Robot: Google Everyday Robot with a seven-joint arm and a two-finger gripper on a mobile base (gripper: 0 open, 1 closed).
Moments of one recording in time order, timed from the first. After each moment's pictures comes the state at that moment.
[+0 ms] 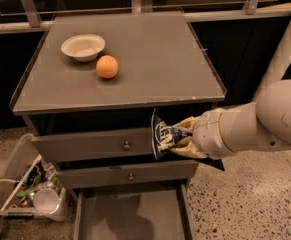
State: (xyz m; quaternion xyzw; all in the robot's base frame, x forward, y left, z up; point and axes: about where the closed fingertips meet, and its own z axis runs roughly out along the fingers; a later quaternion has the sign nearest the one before) arm 0.449 -0.090 0.802 -0.61 0.70 0.11 0.36
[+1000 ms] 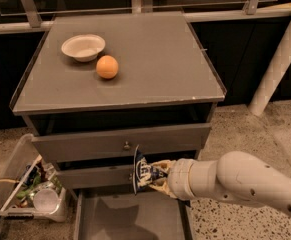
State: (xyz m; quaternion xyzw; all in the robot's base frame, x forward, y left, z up) arm 0.431 -0.038 0.663 -0.58 0.69 0.16 0.40
